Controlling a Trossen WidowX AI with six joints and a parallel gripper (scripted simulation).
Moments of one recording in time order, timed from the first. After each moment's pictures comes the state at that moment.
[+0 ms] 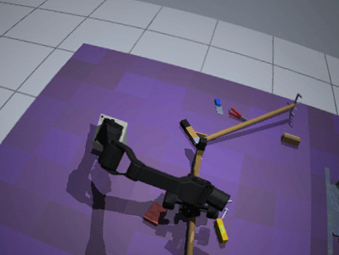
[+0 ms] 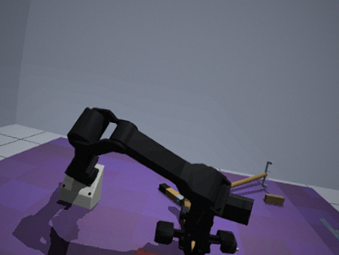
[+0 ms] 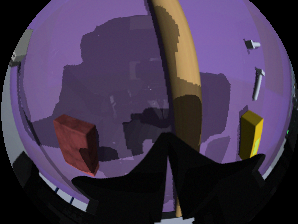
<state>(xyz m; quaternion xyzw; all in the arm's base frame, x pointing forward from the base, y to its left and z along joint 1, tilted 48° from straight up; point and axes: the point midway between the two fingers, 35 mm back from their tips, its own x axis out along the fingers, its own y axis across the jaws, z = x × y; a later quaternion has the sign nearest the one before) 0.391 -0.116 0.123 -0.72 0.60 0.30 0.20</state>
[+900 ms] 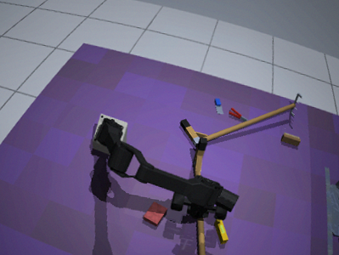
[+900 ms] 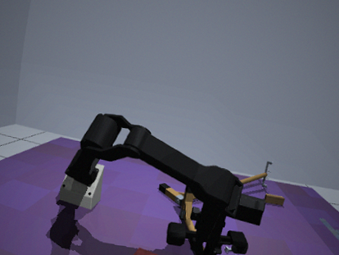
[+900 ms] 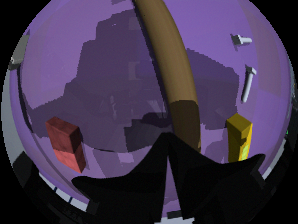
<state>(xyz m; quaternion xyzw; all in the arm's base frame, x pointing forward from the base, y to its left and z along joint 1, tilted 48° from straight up) 0.417 -0.109 0.120 -0.72 0.59 0.30 0.20</state>
